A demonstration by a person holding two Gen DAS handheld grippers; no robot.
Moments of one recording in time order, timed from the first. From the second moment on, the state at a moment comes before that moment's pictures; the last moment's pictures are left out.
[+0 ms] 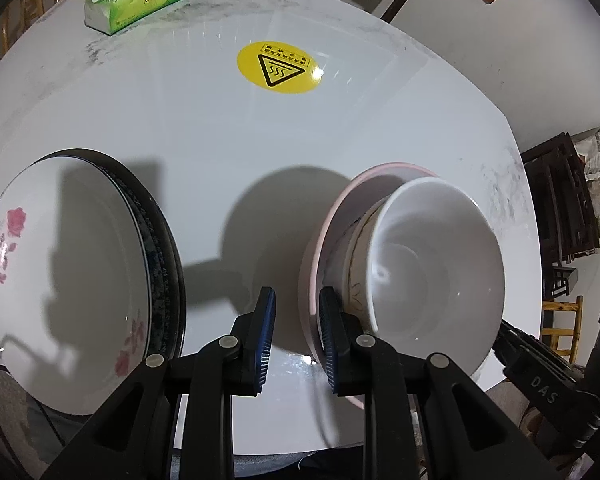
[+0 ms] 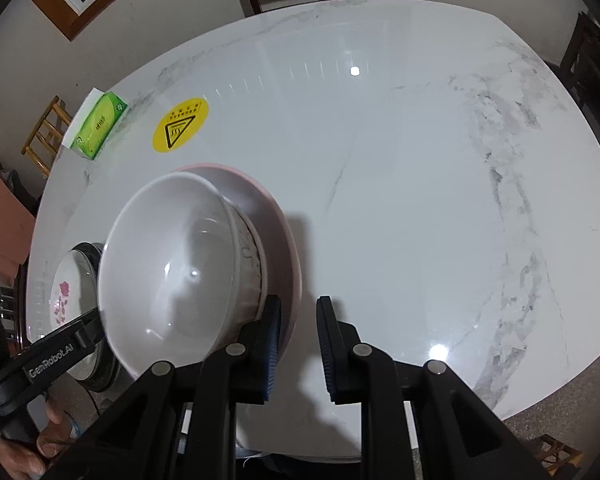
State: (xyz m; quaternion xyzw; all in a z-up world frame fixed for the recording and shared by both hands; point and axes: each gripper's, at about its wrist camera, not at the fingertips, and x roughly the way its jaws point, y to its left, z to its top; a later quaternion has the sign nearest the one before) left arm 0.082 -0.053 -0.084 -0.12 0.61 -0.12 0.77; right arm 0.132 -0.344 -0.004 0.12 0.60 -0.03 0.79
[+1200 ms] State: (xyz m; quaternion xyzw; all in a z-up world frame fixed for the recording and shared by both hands) left arm 0.086 -0.064 -0.079 -0.10 0.59 -0.13 0.79; right arm 0.137 -0.335 -0.008 0.10 0.59 -0.03 0.80
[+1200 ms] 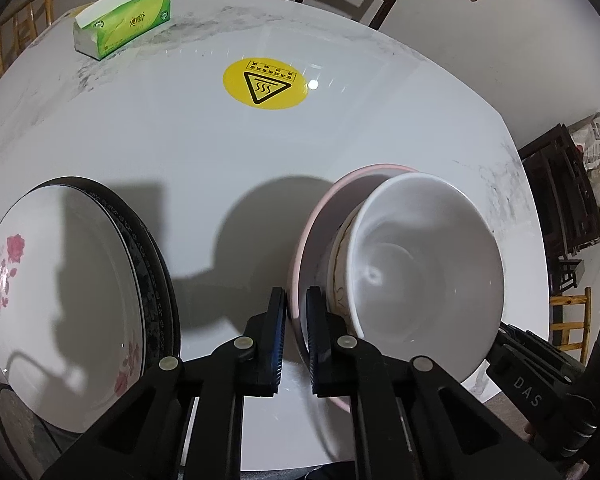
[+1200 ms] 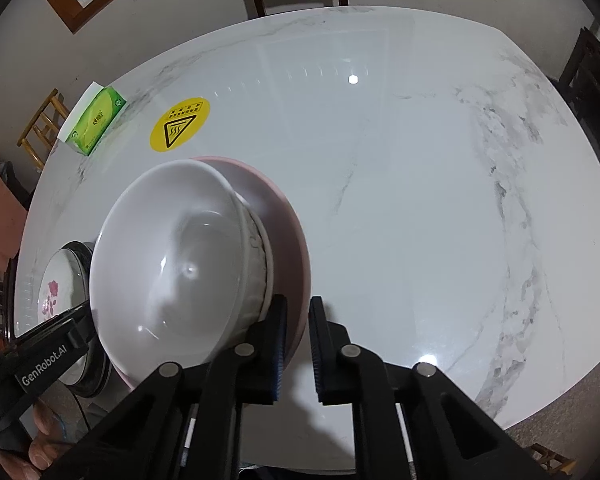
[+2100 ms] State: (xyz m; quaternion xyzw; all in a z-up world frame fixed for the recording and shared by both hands) left arm 0.084 -0.060 -0.073 -0.09 0.58 -0.13 0.80; right arm 0.136 -0.328 -0.001 0.09 0.58 -0.03 0.81
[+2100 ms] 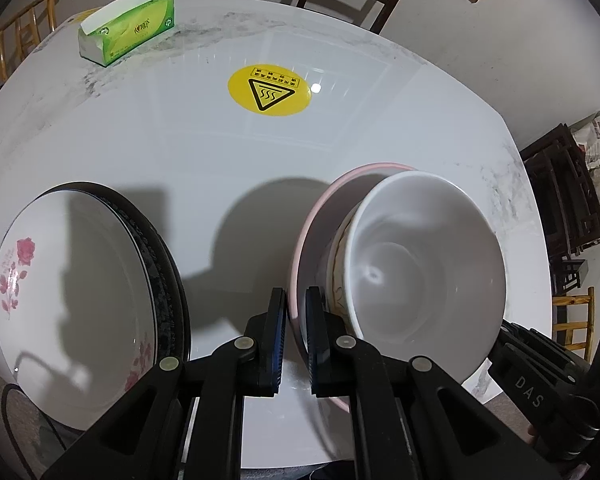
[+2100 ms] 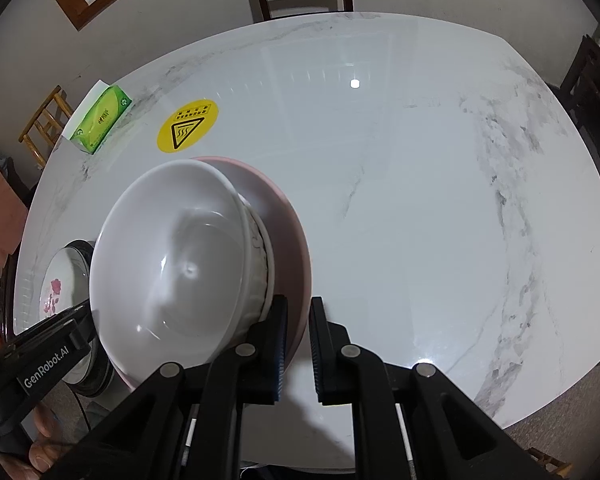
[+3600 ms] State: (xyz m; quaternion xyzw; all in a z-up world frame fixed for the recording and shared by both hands) left arm 0.072 0.039 -0.029 -0.12 0.56 -0.06 0.82; right arm 0.154 -0.225 0.034 0.04 0.58 0.06 0.81
